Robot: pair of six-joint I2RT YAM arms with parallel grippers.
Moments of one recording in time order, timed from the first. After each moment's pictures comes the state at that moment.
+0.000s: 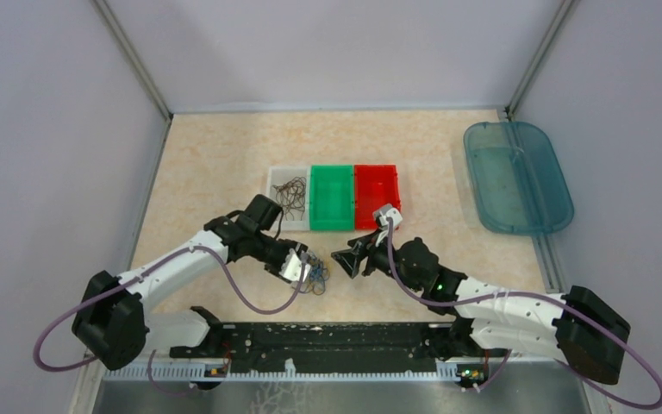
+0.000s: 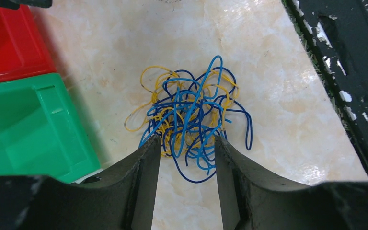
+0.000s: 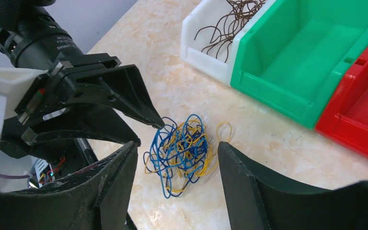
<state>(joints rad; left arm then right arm) -0.64 1.22 0.75 -0.64 0.70 1.36 1.00 0.95 0.30 0.52 0.09 0.45</state>
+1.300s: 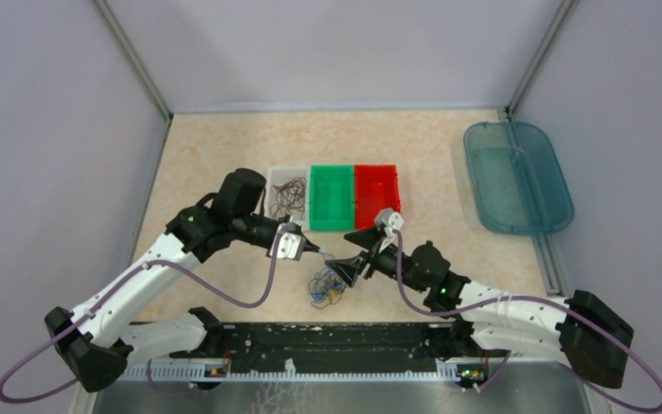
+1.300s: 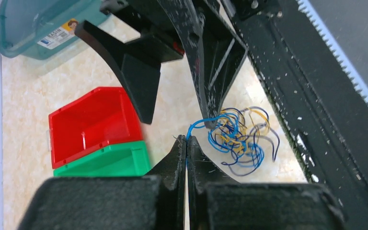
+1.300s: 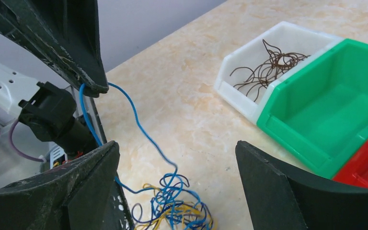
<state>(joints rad) -0.73 1.06 1.05 -0.70 0.85 1.02 1.00 0.90 0.26 0.70 -0.04 0.31</state>
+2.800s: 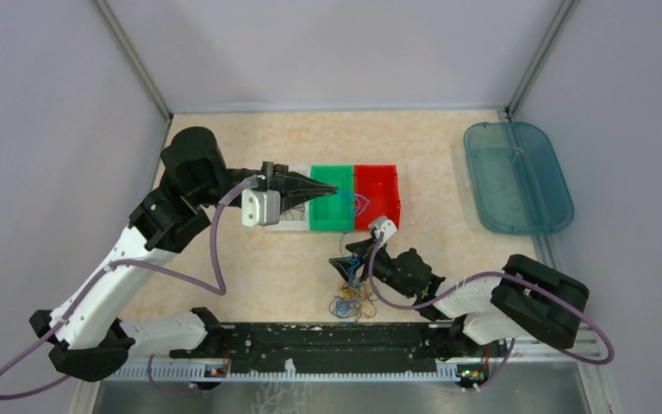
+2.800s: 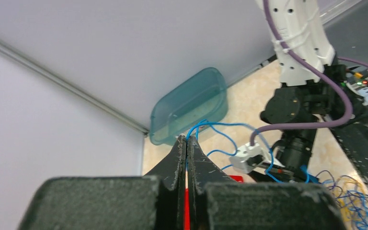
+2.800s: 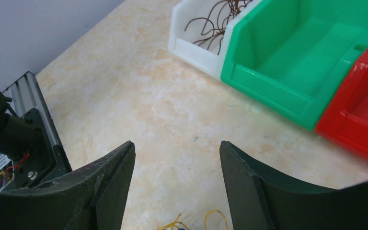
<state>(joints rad) -0.81 1.12 1.47 -0.36 0.86 0.70 1.00 1.29 0.17 1.06 0.09 0.37</state>
